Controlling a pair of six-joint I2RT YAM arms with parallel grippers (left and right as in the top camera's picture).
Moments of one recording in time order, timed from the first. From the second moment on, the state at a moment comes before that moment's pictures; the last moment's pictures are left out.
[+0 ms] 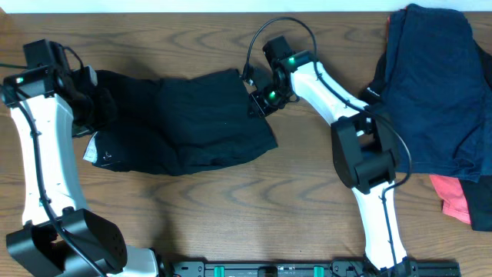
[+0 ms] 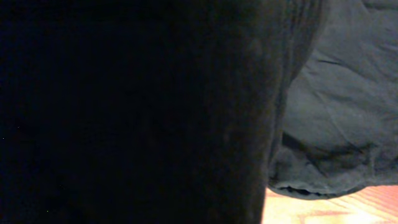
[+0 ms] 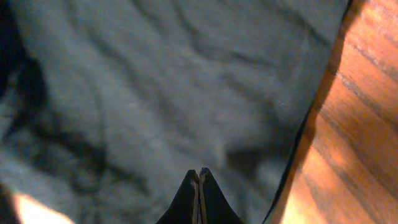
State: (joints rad) left arm 0.33 1.64 1.57 -1.27 0.12 -0.03; right arm 0.44 2.38 1.90 -0.90 -0.57 -0.14
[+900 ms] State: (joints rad) left arm -0.13 1.68 1.57 -1.01 0.12 -0.30; right arm 0.44 2.42 1.91 -0.87 -0.53 -0.08
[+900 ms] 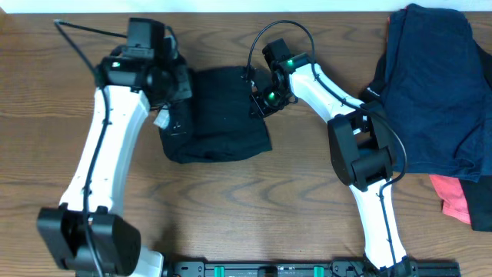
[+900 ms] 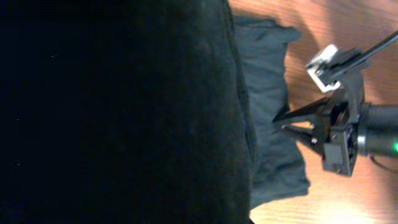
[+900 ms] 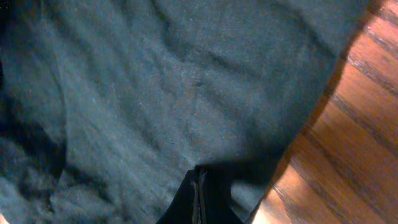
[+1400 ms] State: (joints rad) left arm -0.26 1.97 1.57 -0.83 0.20 -0.39; right arm 0.43 2.42 1.91 -0.88 -0.53 -0.07
